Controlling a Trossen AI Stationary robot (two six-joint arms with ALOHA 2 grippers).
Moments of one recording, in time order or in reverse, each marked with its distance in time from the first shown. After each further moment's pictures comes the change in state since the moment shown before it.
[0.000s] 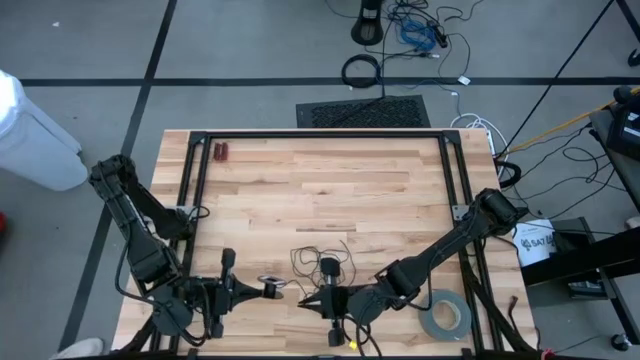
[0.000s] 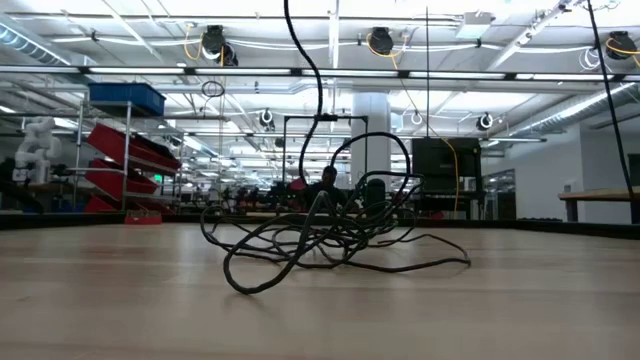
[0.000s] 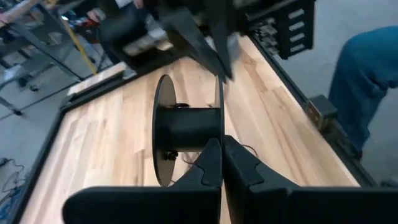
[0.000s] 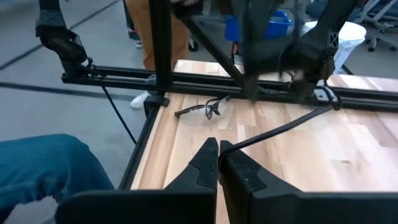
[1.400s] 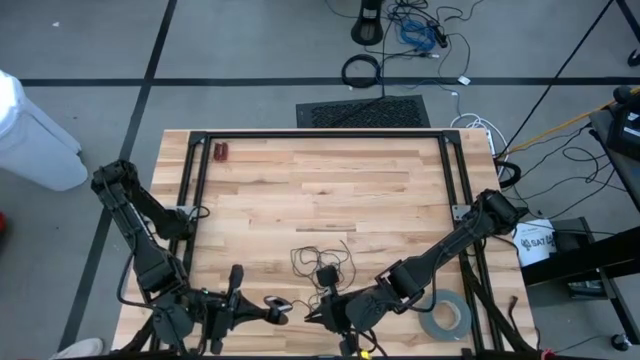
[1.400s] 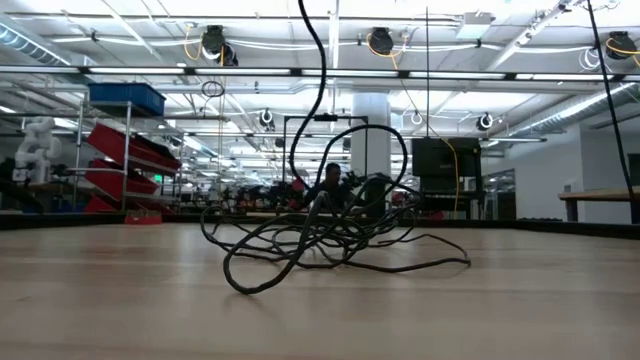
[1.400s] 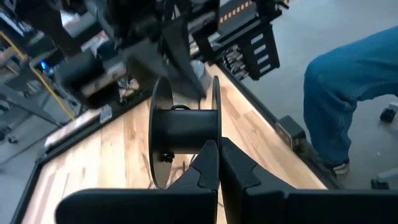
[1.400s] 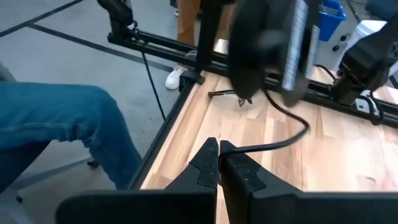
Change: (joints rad) left arm -0.008 0.064 0.000 0.228 0.078 0.252; right arm 0.013 0.005 0.112 -0.206 -0.162 -0.115
